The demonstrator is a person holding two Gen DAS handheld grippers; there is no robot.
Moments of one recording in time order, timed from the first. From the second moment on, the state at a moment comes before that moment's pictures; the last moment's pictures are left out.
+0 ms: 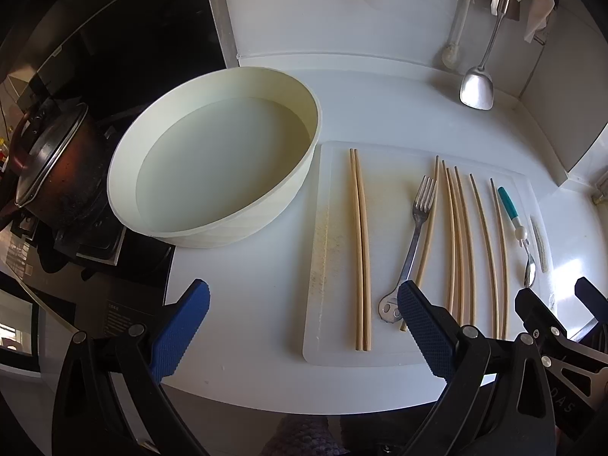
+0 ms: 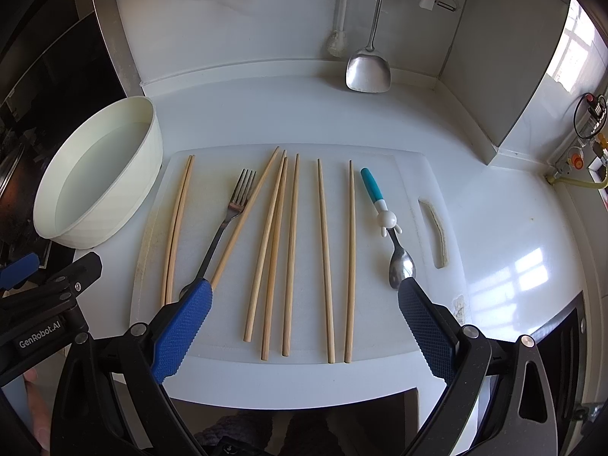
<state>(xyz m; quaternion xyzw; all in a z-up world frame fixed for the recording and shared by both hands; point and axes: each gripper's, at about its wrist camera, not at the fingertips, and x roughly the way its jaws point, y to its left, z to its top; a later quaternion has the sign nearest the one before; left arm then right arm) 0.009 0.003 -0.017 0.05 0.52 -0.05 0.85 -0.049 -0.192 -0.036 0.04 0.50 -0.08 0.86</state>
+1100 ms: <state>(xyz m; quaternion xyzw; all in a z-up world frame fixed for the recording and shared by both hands) 0.009 0.006 -0.014 0.05 0.51 -0.05 0.85 -0.049 -0.193 -0.033 0.04 0.49 -0.08 0.86</state>
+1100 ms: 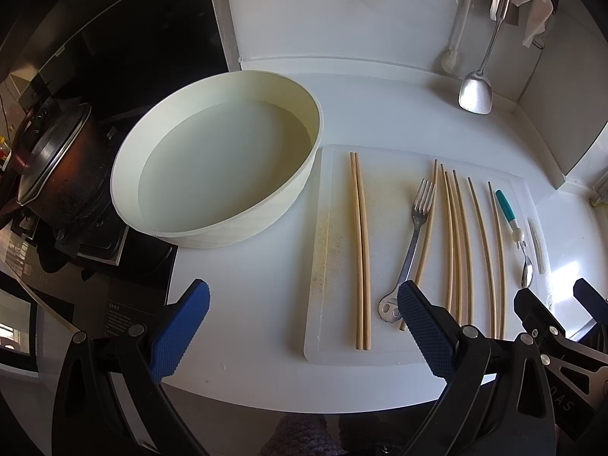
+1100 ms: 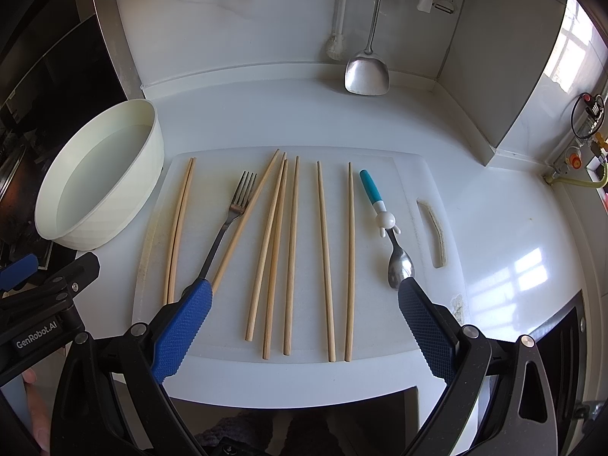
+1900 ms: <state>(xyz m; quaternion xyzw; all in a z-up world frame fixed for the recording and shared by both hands) 0.001 0.011 -0.048 0.05 0.49 -0.12 0.86 -0.088 -0.217 -0.065 0.07 0.46 -0.10 0.88</state>
